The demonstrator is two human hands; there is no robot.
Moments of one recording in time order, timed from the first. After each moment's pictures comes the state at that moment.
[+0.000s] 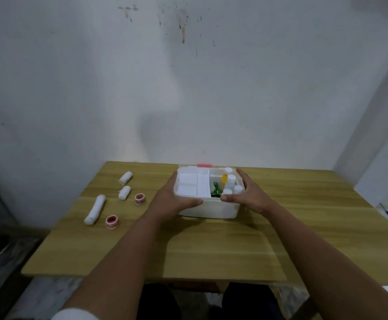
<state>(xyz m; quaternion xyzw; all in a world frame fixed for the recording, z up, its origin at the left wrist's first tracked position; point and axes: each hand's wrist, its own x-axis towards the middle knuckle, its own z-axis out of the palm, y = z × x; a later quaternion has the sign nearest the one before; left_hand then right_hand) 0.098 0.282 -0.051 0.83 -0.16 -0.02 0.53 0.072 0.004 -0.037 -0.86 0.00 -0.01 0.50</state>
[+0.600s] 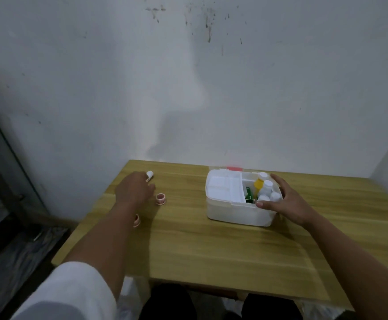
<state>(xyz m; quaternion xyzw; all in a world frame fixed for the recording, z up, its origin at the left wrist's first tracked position) 0.149 0.396 -0.038 0.97 0.09 0.09 0.19 0.068 -0.029 -0.042 -0.87 0.02 -0.01 0.50</state>
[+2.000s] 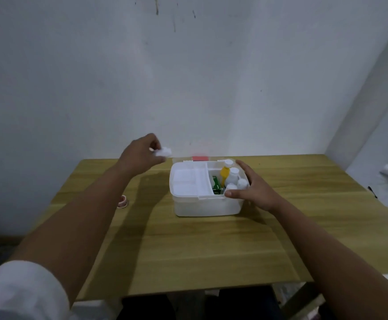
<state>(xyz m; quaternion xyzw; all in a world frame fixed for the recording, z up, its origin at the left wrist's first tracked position) 0.218 0.300 0.005 0.91 -0.21 0.10 0.34 0.077 -0.032 -0.048 -0.85 0.01 -0.02 0.53</state>
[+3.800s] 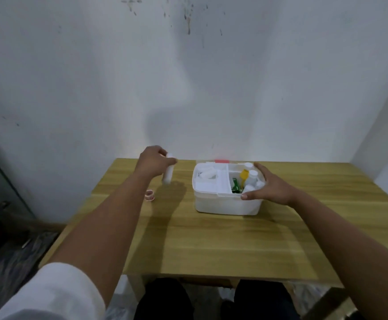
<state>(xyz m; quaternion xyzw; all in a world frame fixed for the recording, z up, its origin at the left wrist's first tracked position) 0.171 0.325 0.017 0.89 0.01 0.04 0.45 0.076 -0.026 -0.021 -0.89 0.00 0.06 0.45</state>
